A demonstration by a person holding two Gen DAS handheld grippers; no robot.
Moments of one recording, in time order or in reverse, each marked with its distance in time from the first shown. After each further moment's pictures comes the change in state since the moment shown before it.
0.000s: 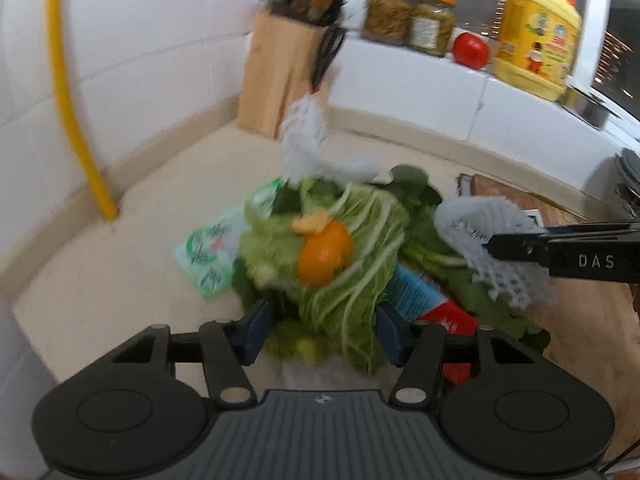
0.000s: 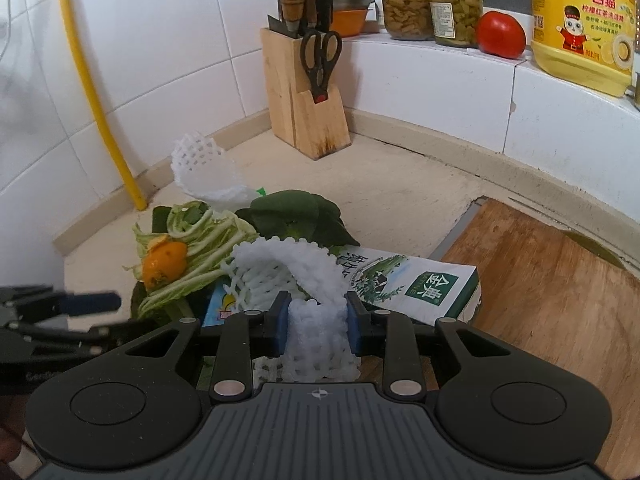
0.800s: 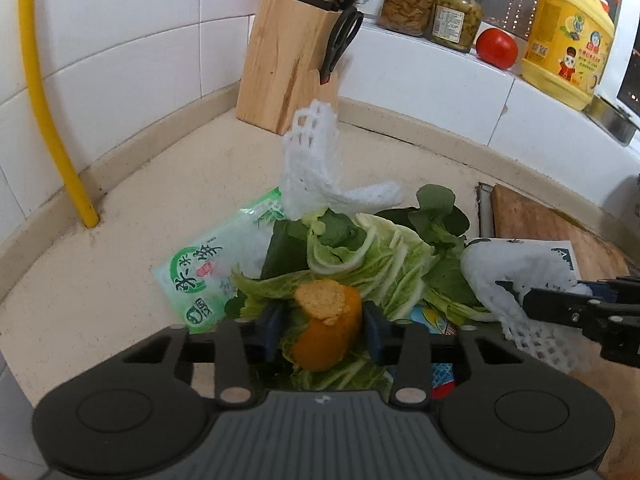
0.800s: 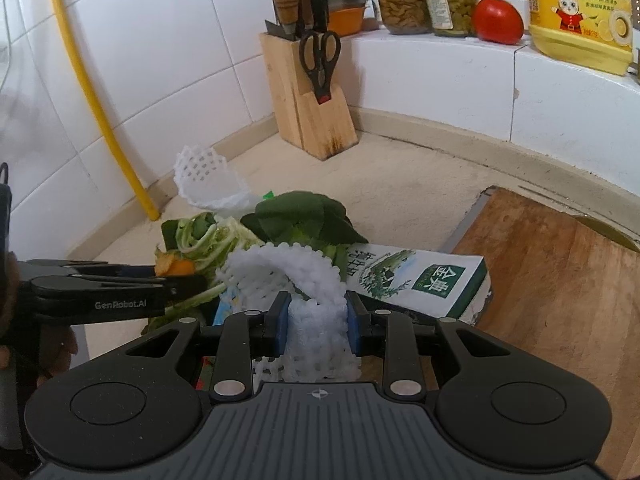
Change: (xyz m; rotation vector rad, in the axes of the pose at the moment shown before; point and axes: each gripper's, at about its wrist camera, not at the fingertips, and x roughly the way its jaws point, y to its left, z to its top) left arm 0.044 0.010 0.032 -0.055 0.060 0.006; right arm 0.003 -0.008 -0.002 0.050 -0.001 0.056
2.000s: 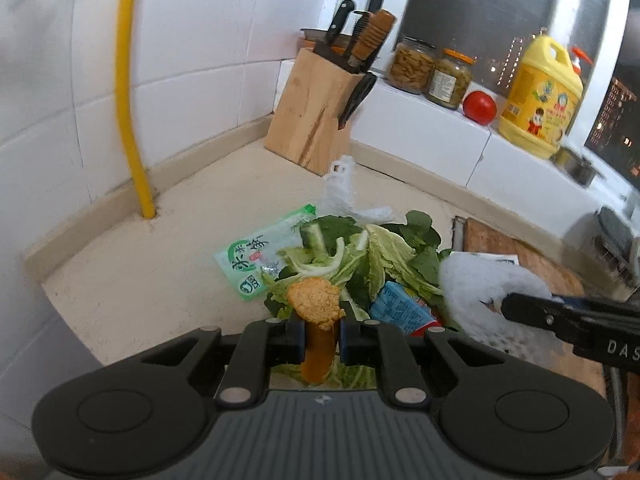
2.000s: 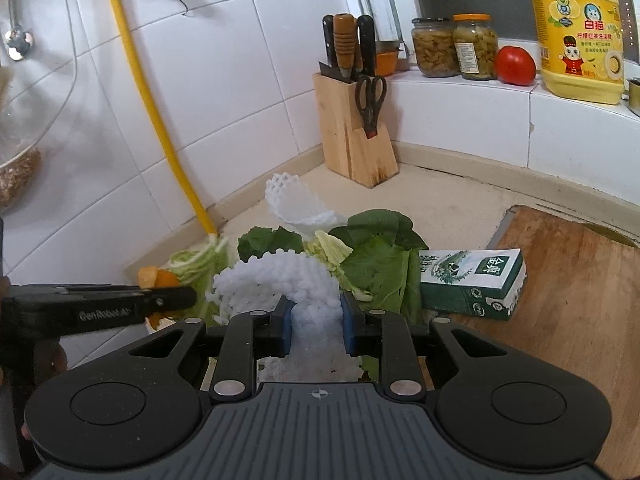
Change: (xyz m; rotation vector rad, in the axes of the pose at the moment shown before) left arm -0.101 0.045 -0.034 -0.101 -0.097 -0.078; right arm -0.060 0.065 -0.025 0.002 -0.114 0.037
